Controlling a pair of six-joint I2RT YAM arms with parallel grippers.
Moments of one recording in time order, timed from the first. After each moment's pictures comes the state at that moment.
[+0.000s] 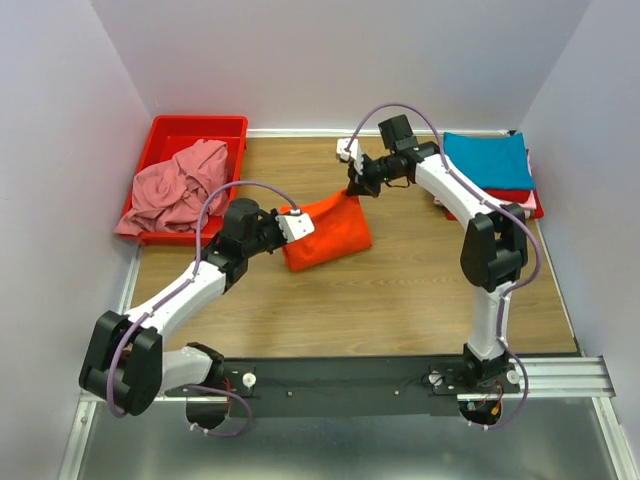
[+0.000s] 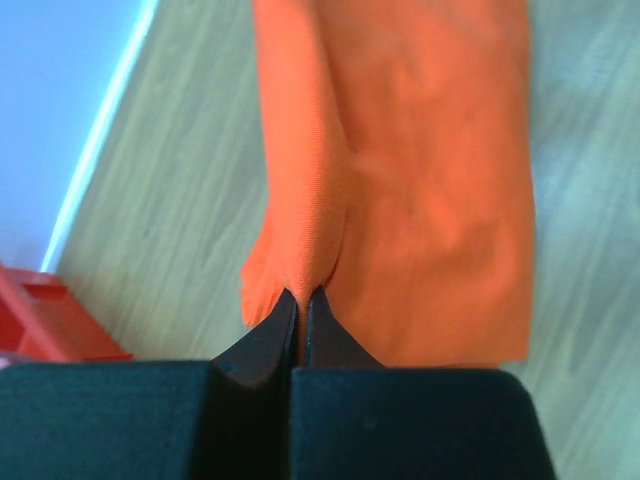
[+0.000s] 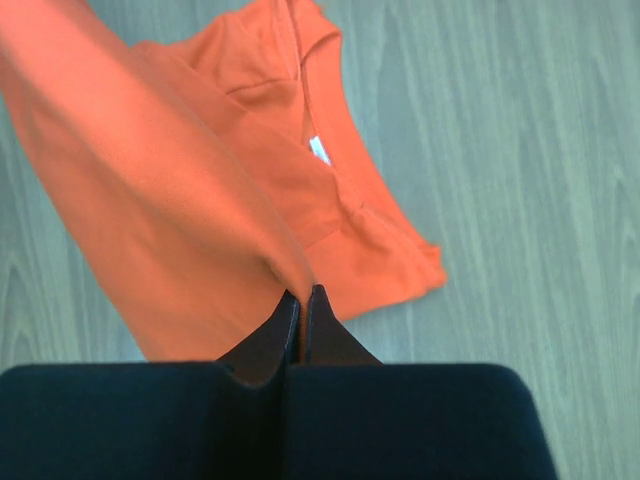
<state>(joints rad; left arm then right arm) -0.44 1.21 0.68 0.08 0.34 0.73 0.40 2.02 1.77 -0.68 -0.73 -0.90</state>
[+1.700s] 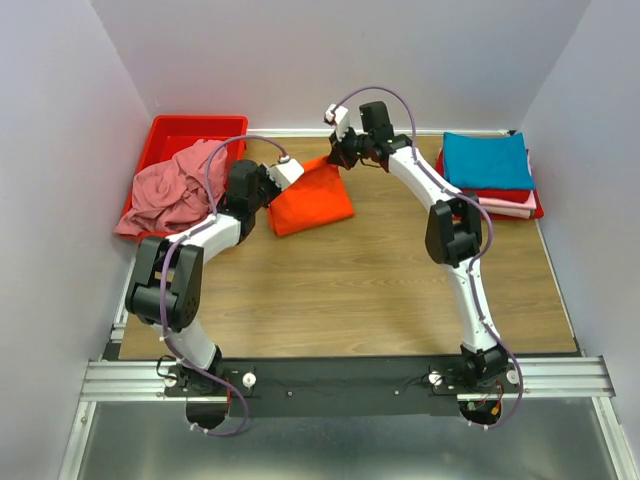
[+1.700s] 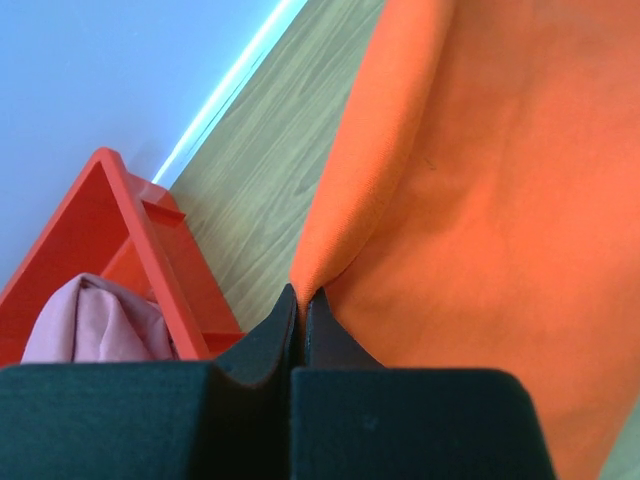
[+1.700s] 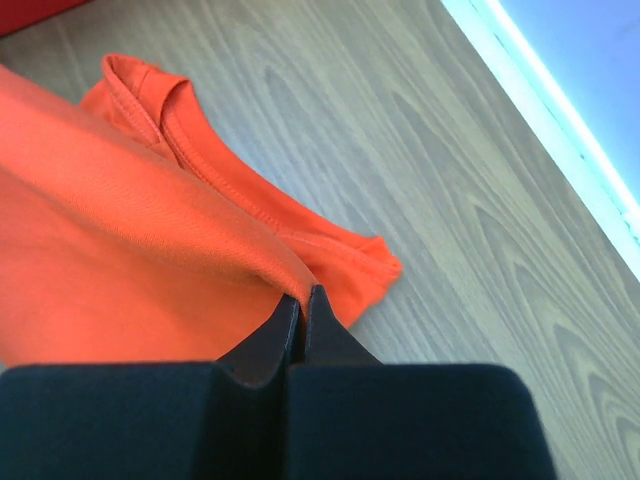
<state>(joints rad) -0.26 1.66 0.96 0.35 0.15 0.66 0.41 2.46 2.27 -0.42 -0.57 -0.42</state>
